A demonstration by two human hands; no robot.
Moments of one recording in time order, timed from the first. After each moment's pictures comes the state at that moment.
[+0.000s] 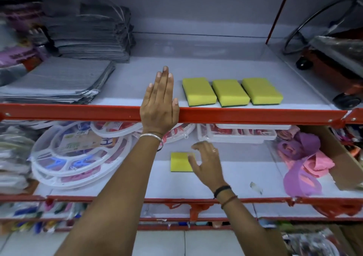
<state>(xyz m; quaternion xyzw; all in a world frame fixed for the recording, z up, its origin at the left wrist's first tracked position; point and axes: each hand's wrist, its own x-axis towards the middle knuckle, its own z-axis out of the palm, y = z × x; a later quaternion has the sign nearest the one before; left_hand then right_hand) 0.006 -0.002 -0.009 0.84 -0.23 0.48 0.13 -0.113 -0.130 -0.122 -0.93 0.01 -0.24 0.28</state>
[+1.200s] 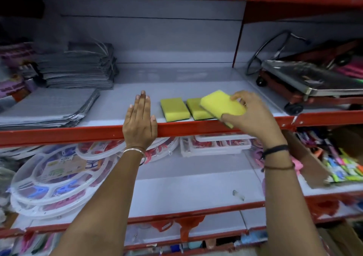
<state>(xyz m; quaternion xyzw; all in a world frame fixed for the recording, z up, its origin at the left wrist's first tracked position) -0.002 -0.001 -0.001 0.87 -0.22 0.42 0.14 -0.167 -0.234 0.103 -0.92 0.16 -0.24 0.27</state>
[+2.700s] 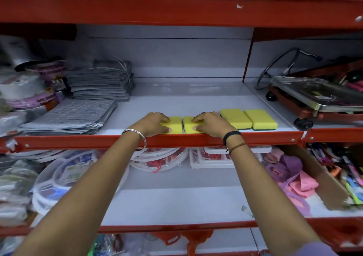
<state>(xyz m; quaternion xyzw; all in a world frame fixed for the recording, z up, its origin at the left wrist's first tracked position) 0.020 0.008 0.076 0.94 -0.31 -0.03 0.16 -0.062 -0.202 0.077 -0.98 0.01 -0.05 0.21</state>
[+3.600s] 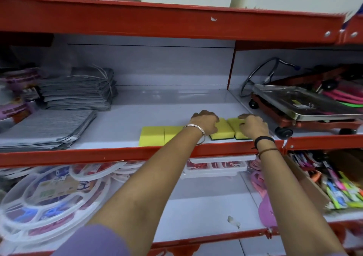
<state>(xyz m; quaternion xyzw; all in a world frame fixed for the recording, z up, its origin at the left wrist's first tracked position) -0.016 -0.194 0.098 0.91 -0.41 0.00 0.07 -0.103 -0.338 0.089 -0.93 0.29 -0.14 0.15</state>
